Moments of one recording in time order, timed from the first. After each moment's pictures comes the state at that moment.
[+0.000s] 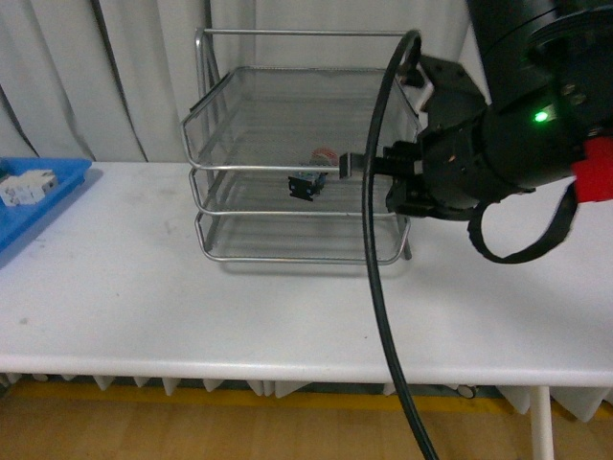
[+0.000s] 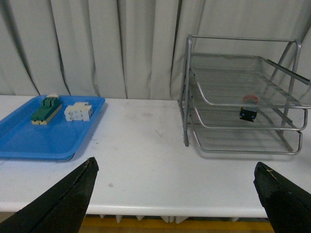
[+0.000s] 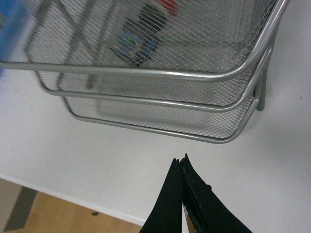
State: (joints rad) left arm 0.00 0.01 0.01 0.00 0.00 -0.01; right arm 0.34 1.95 1.22 0.07 -0.11 0.25
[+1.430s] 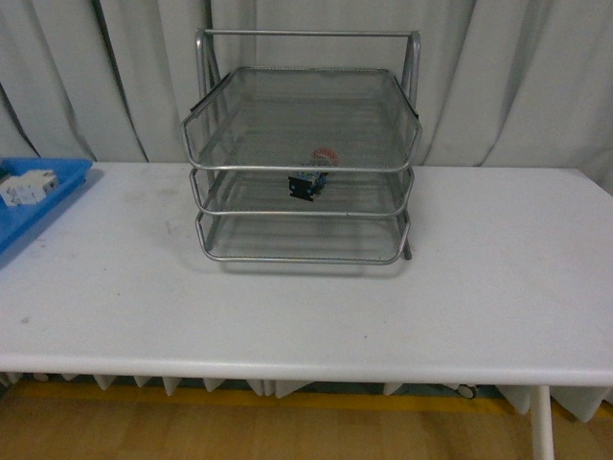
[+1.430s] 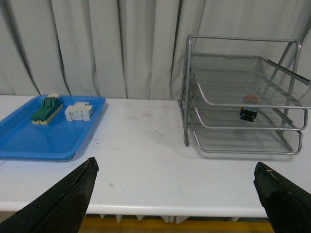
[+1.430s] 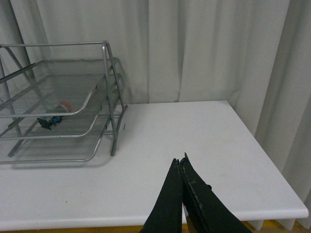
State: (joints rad) left arm 0.00 0.01 0.01 0.00 0.00 -0.01; right arm 0.00 0.40 0.06 0.34 0.00 0.01
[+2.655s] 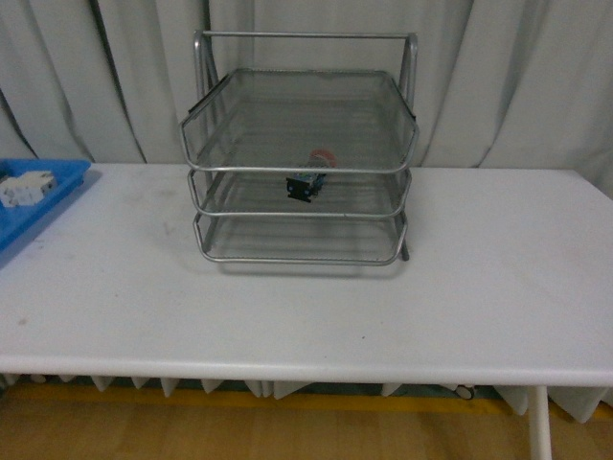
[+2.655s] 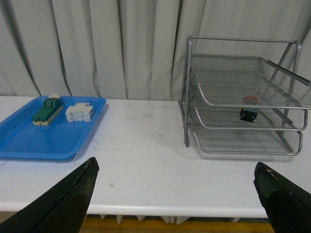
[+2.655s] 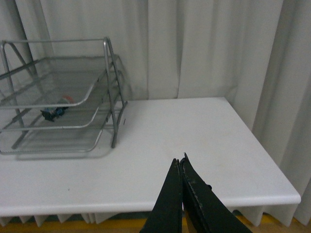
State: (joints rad) left arm 0.00 0.01 0.01 0.00 0.00 -0.01; right arm 0.00 0.00 0.01 -0.01 0.00 0.01
